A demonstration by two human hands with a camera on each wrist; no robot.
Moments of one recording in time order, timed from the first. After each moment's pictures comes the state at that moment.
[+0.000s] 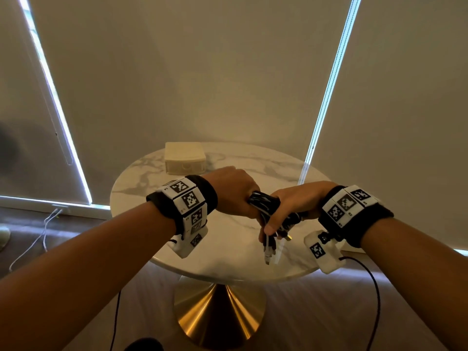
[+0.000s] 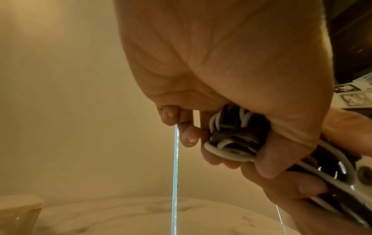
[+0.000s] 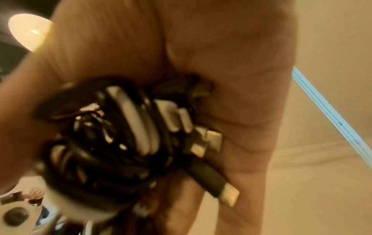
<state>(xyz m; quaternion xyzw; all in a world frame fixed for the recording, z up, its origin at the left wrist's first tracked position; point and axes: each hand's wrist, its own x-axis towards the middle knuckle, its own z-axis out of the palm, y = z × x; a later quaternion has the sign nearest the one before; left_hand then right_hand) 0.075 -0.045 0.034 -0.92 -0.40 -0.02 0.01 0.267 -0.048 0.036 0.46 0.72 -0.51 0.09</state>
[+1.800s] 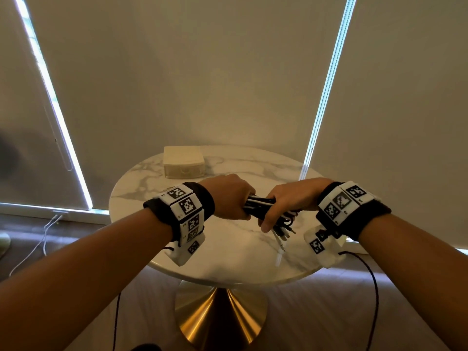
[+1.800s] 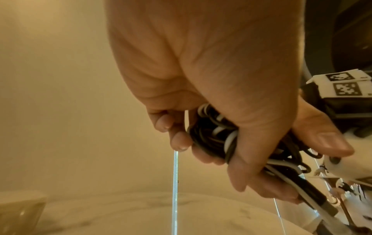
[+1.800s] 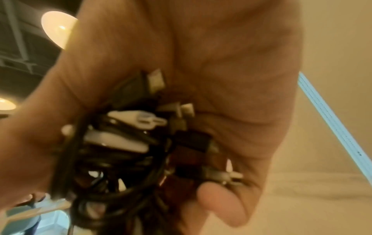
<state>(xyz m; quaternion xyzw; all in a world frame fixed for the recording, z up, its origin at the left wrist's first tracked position) 0.077 -0.042 0.023 -0.90 -0.44 -0.02 0.00 0.265 -0.044 0.045 0.53 0.76 -0.36 0.08</state>
